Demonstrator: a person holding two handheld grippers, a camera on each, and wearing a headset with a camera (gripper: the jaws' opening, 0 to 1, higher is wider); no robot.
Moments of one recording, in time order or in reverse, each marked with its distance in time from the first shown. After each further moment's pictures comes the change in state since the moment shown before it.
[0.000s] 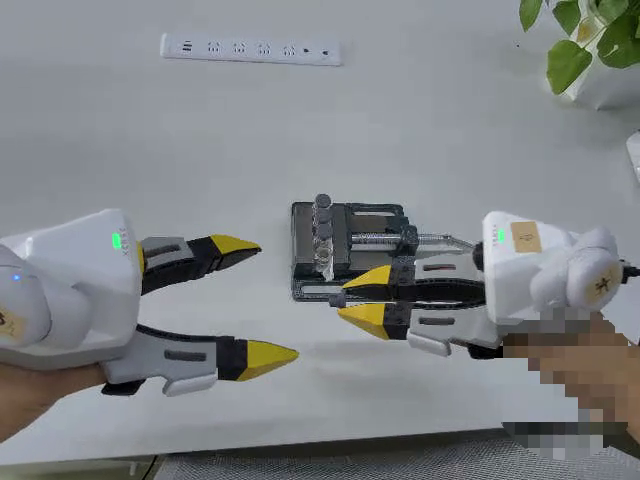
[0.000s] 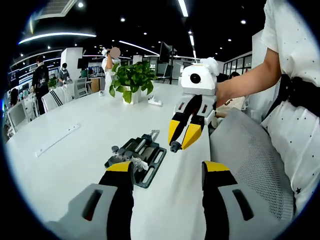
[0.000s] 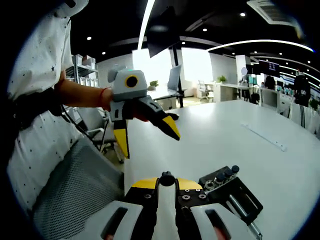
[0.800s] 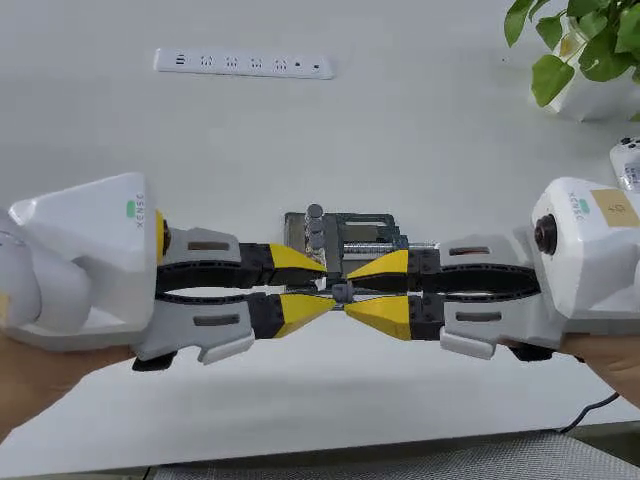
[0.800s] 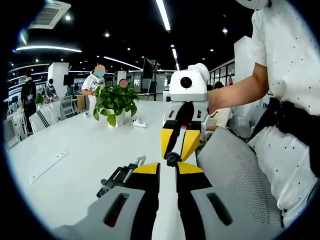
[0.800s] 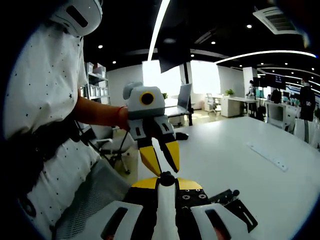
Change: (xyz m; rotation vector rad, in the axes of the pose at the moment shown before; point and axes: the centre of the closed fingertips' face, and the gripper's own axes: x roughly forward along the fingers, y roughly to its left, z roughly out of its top) left arm 0.008 -0.027 0.054 0.068 -0.114 -0.121; right arm -0.017 0.031 0.056 -0.046 -0.089 0.055
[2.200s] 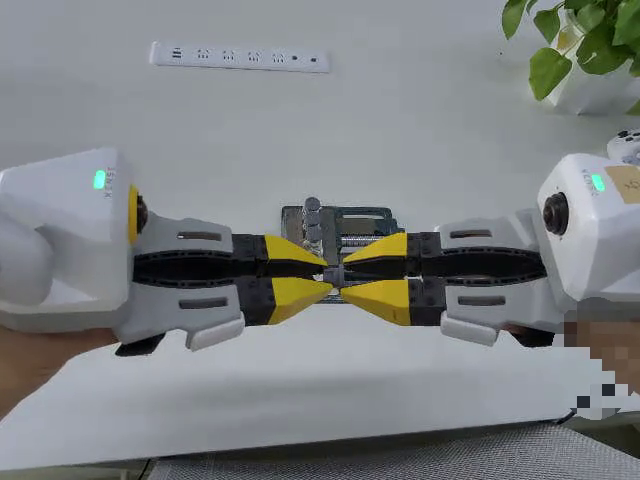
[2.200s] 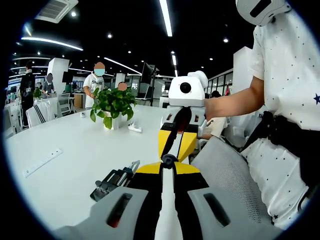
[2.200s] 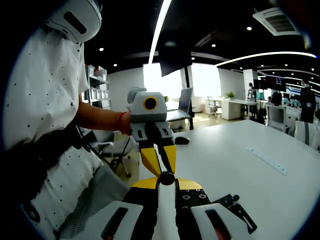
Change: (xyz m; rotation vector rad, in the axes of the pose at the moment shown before) left arm -0.005 -0.004 0.011 -0.065 -0.054 -0.041; right arm -0.004 0.000 0.012 0.000 -0.027 0.003
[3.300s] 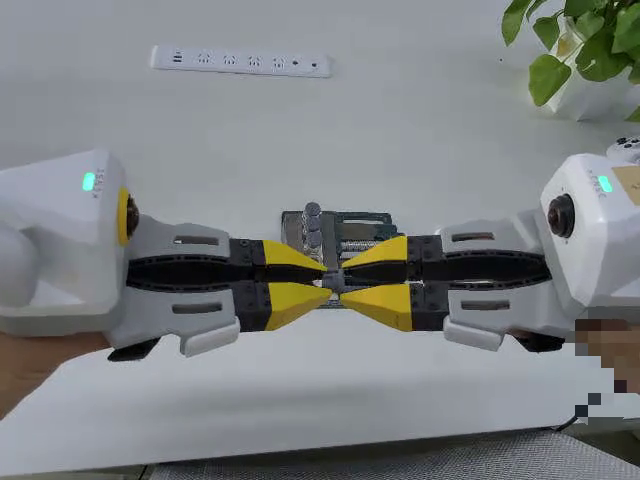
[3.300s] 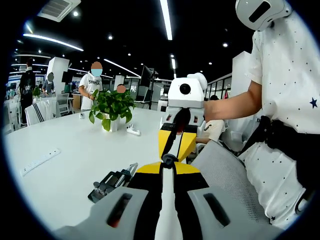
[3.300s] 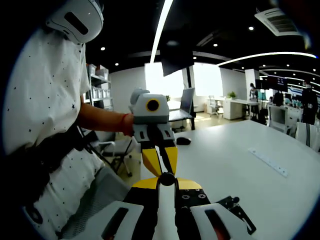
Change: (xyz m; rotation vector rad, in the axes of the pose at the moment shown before) left arm -0.003 -0.001 0.005 -0.023 -0.035 -0.017; right arm 0.000 0.002 0.007 -0.004 0.006 0.011
